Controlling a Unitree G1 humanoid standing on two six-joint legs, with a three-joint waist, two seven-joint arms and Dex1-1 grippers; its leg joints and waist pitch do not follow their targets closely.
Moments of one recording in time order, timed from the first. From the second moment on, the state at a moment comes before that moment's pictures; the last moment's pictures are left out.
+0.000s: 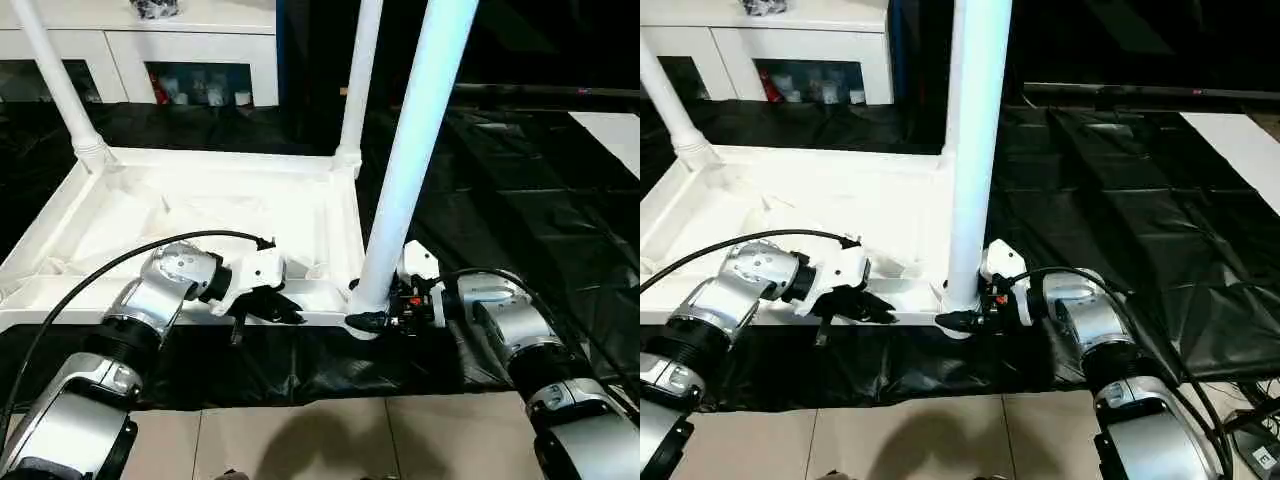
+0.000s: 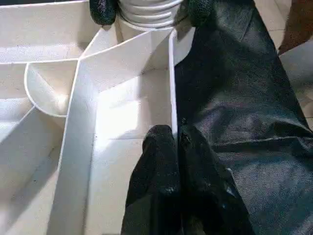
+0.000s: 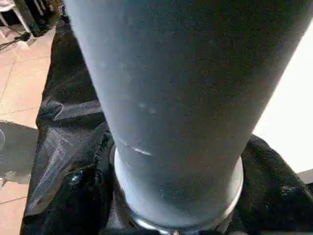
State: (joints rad) left arm -0.67 0.43 -0.31 0.72 0.09 -0.13 -1.38; right arm -0.61 -0.28 0.17 0.83 0.07 -0.11 1.31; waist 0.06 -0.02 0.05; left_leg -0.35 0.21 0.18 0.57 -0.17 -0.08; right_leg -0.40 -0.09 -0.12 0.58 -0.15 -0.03
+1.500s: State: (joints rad) left arm -0.66 0.39 -0.29 0.70 0.10 -0.05 -1.33; right arm -0.58 -0.27 0.13 0.82 0.08 -0.10 1.22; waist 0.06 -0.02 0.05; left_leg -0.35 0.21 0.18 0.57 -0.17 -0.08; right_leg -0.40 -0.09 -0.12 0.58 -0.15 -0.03
